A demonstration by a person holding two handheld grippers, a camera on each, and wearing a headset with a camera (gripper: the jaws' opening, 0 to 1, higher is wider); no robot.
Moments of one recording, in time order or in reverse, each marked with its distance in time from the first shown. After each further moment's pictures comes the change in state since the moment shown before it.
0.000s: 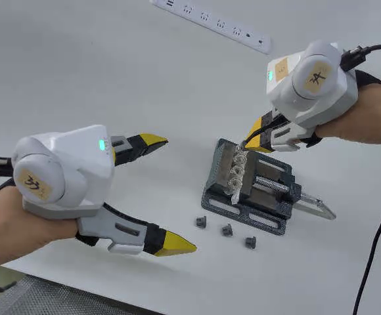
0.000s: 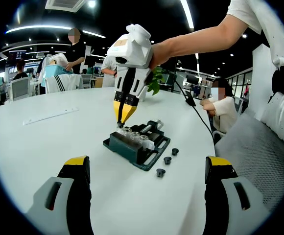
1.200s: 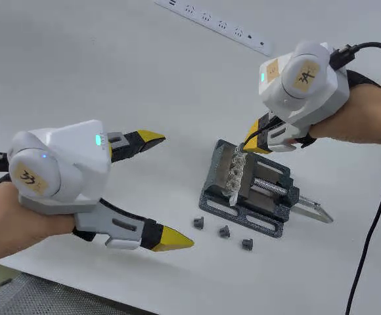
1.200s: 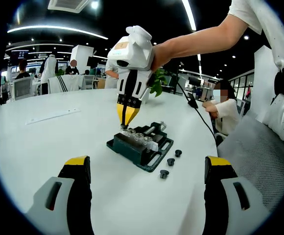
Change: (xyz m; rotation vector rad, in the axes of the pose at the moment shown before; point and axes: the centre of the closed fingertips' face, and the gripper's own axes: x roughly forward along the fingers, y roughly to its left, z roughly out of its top) left arm -0.001 0.008 0.000 -0.008 -0.017 0.019; right arm 0.003 0.001 -0.001 -0.024 0.058 0.026
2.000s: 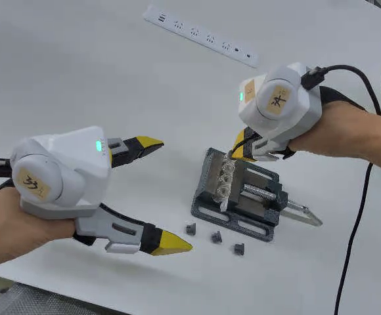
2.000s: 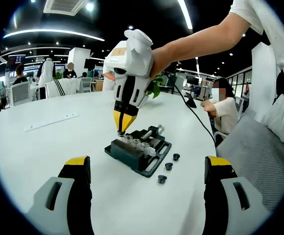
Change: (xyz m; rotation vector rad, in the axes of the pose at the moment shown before) left arm 0.002 -0.008 0.013 0.032 0.000 -0.012; right arm 0.000 0.000 0.004 0.000 -0.003 -0.050
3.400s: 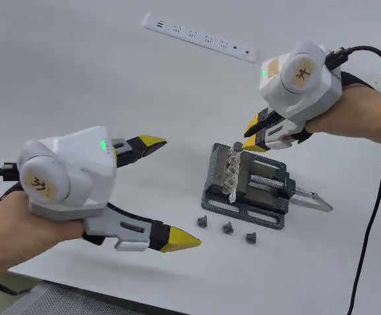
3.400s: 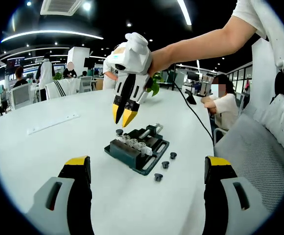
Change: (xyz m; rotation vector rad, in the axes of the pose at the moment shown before) left arm -0.006 -0.008 0.005 0.024 0.033 0.013; right arm -0.015 -0.009 -0.010 0.114 -0.132 -0.051
